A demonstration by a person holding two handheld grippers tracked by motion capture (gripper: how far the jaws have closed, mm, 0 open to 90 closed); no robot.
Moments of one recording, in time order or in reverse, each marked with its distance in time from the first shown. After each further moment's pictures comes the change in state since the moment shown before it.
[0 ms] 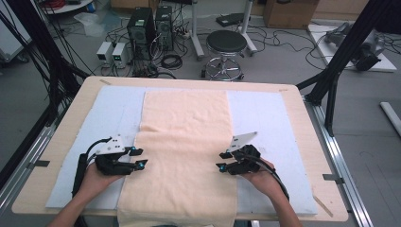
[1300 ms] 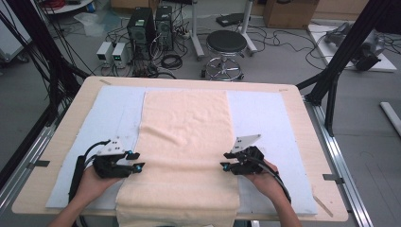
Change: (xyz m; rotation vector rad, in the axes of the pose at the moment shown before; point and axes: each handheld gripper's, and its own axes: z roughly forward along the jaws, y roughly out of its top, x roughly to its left) left arm 0.000 0.001 -0.002 0.064 0.064 -0.075; right arm -0.002 -0.009 -0.009 -0.020 -0.090 0.031
